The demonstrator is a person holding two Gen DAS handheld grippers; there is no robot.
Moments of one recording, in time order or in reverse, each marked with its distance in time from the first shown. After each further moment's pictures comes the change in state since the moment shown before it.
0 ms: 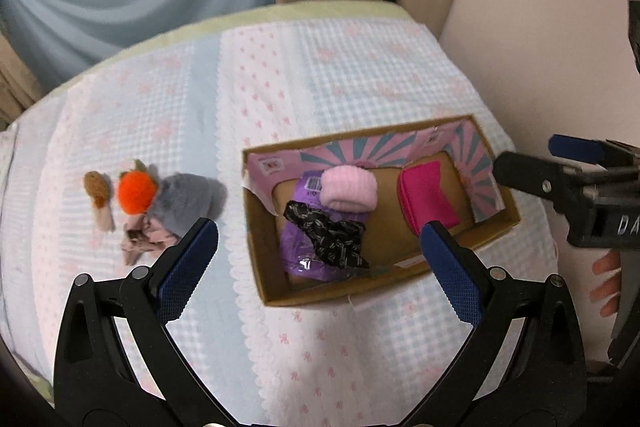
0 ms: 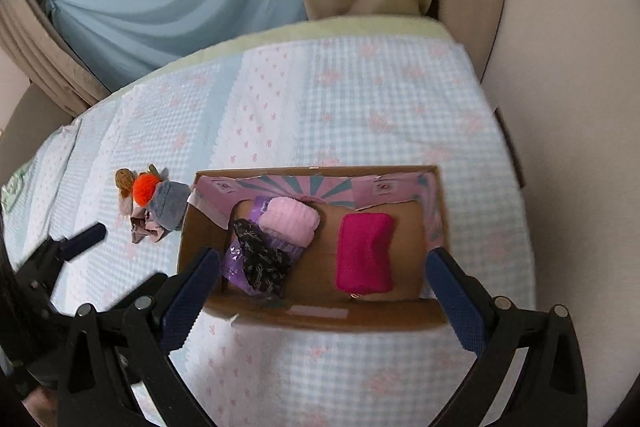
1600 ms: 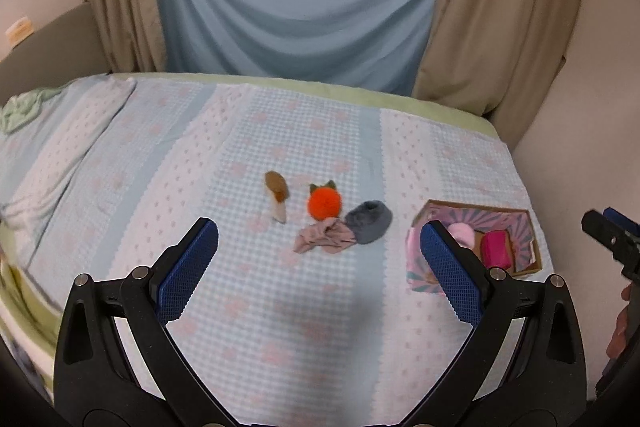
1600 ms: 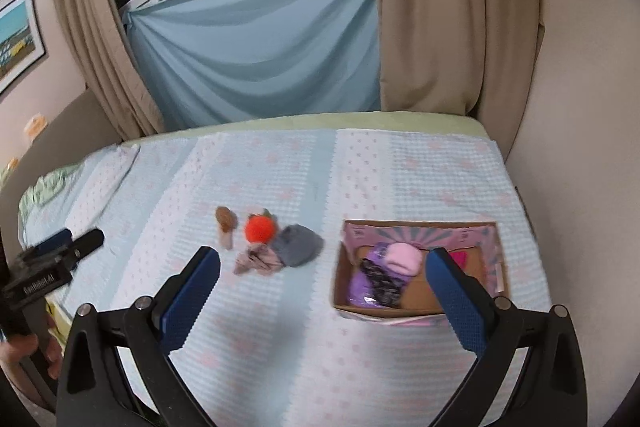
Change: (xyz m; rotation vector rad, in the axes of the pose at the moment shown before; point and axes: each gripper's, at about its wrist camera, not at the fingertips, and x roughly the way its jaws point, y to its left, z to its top) left arm -0.237 0.235 -0.095 -0.344 -0.277 0.171; right arm -0.140 0.209 -0.044 -0.073 -0.275 0.043
